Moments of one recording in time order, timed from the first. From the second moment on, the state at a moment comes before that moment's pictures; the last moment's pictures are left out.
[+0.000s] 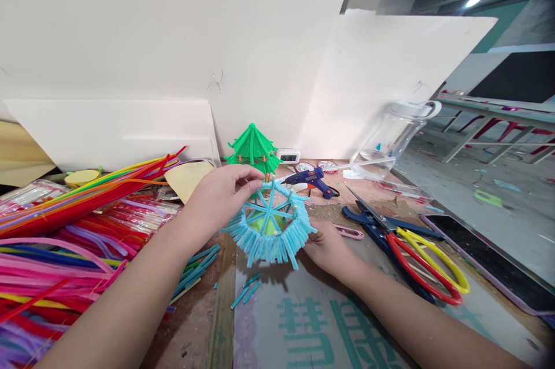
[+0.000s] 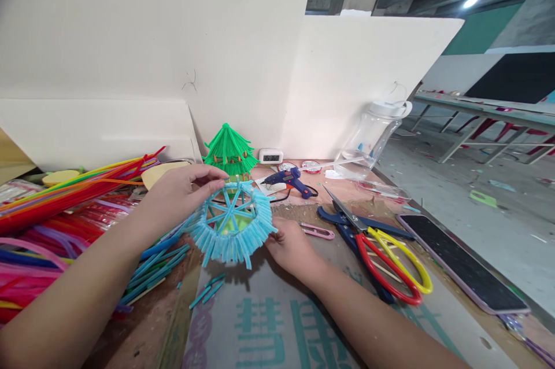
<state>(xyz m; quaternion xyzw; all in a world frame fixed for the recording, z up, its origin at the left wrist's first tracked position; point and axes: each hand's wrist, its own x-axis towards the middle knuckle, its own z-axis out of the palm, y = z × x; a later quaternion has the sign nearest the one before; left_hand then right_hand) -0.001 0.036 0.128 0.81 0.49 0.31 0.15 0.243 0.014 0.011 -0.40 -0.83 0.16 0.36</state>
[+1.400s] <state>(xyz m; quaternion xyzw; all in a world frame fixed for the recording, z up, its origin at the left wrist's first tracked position) -0.006 0.037 0.130 0.80 0.52 0.28 0.12 0.243 0.016 0.009 -0.41 -0.82 0.17 0.36</state>
